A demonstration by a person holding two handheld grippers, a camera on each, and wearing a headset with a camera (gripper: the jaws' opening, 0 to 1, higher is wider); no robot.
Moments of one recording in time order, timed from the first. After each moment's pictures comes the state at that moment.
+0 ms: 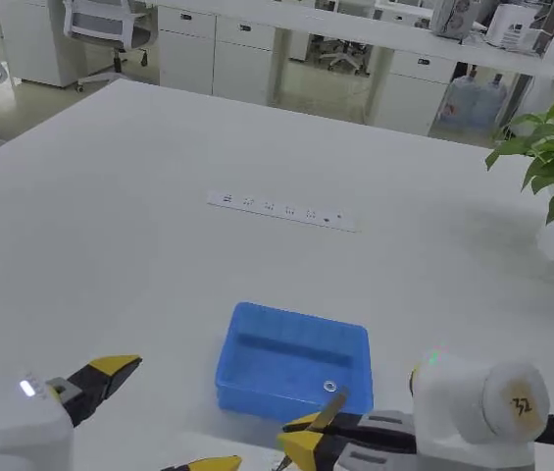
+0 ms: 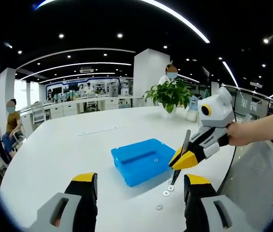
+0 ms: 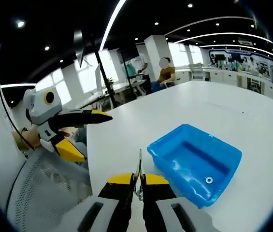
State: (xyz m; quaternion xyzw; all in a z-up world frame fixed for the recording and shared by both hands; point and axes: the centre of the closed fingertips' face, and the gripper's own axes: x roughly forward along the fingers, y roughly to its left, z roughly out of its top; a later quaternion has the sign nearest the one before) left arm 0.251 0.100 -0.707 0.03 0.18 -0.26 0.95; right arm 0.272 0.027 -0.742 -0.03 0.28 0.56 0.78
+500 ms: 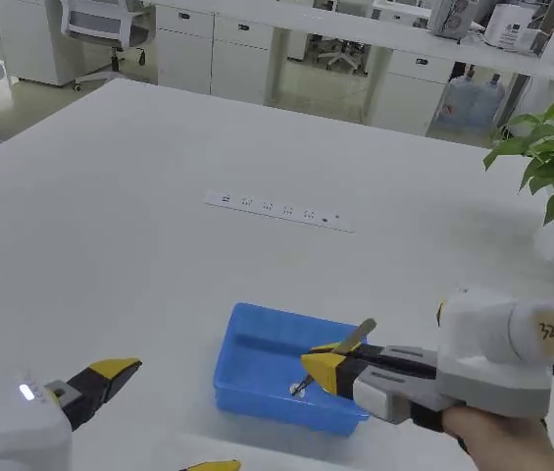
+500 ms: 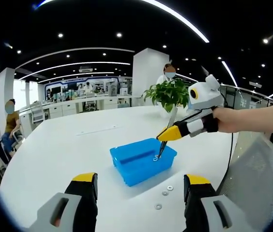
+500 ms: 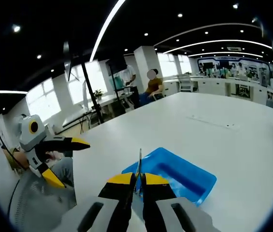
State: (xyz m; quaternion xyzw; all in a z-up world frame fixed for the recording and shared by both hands) left arm 0.250 0.098 -0.708 0.03 0.18 -0.26 0.95; right arm 0.335 0.019 -0.710 -0.01 0.25 0.52 0.82
